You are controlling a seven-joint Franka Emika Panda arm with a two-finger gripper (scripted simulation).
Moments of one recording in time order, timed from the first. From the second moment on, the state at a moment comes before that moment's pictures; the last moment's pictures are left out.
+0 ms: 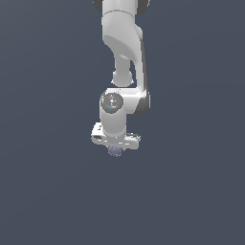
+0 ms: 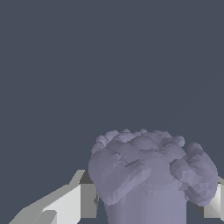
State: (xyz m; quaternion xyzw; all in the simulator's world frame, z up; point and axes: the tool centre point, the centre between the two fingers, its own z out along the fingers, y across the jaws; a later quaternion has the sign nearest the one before) arm 0.031 -0.030 0.076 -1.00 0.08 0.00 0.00
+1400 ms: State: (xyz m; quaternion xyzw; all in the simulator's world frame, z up) arm 0.111 -0.084 0.215 -1.00 0.08 0.00 0.00
